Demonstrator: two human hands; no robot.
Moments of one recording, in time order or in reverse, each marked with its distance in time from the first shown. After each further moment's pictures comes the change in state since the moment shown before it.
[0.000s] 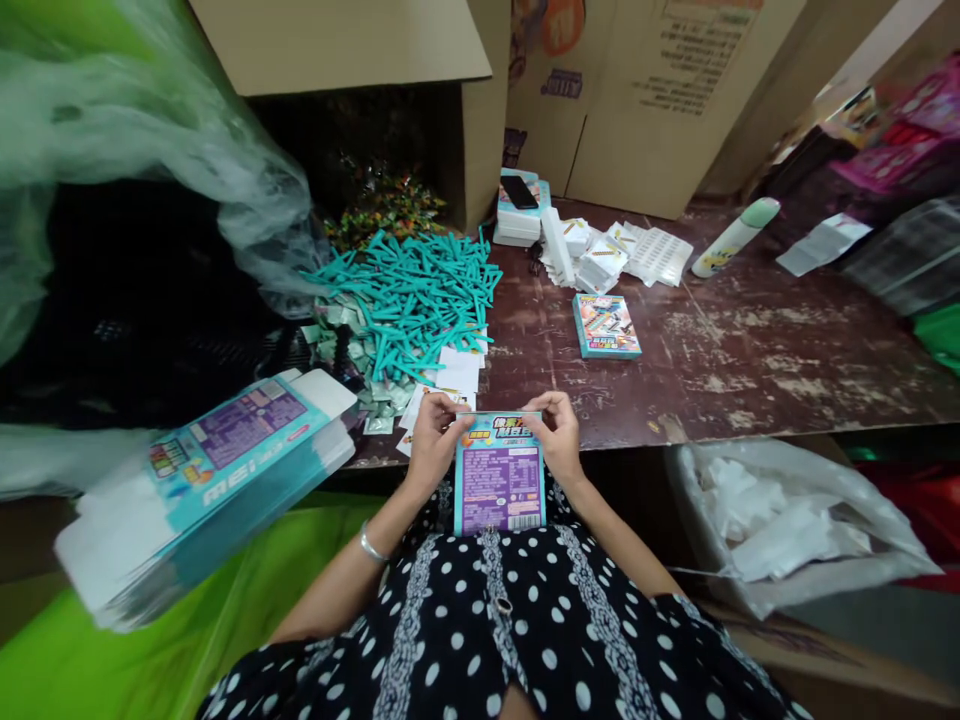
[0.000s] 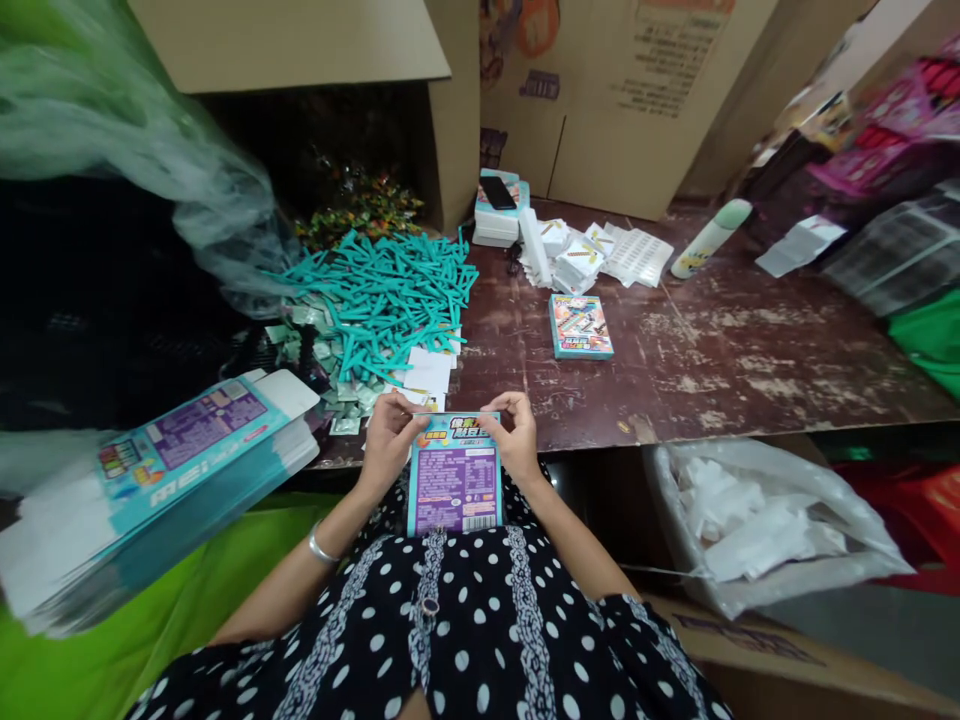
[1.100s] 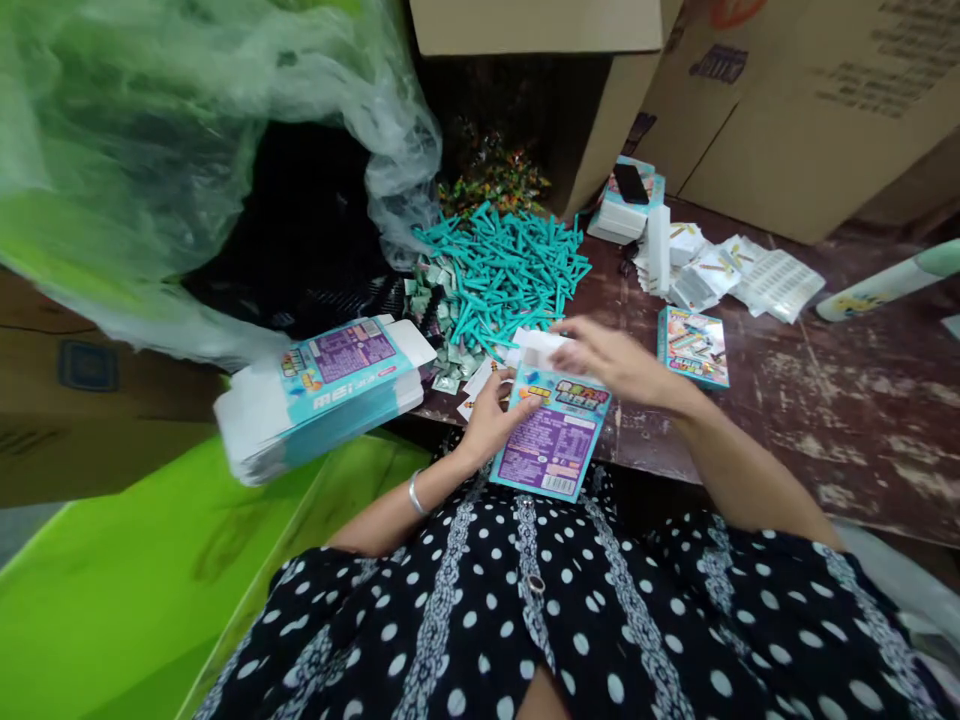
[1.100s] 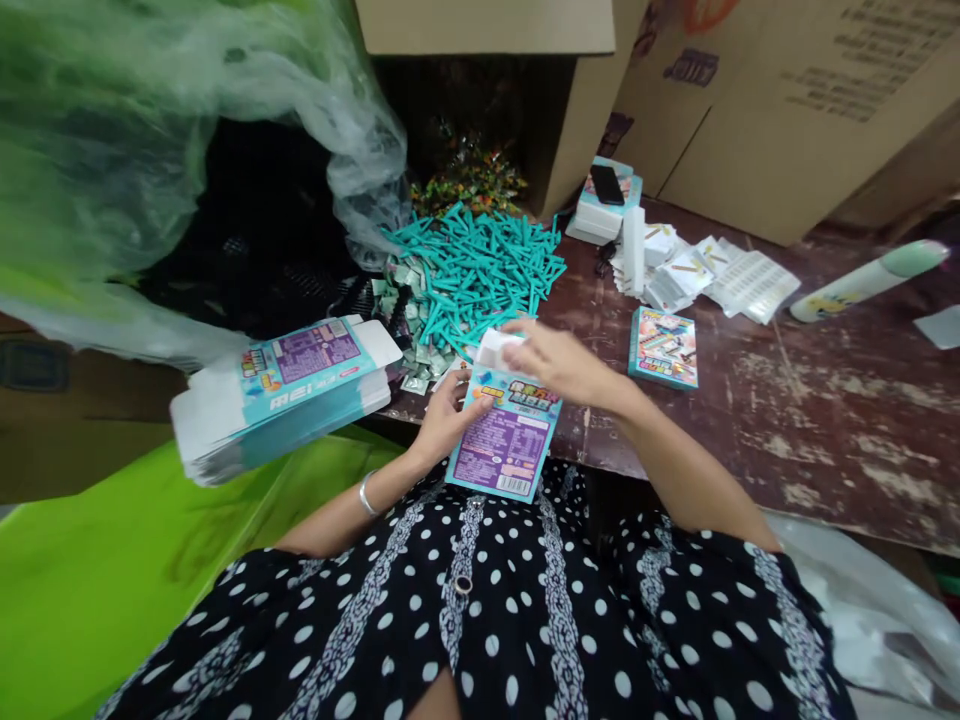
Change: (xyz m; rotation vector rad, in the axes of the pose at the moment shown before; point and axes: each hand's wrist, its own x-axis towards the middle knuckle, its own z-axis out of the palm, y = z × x) left_hand -0.012 0.016 -0.010 -0.140 -0.006 -0.132; right_hand 0.117 -0.131 0.037 -0.496 -0.941 -0.189
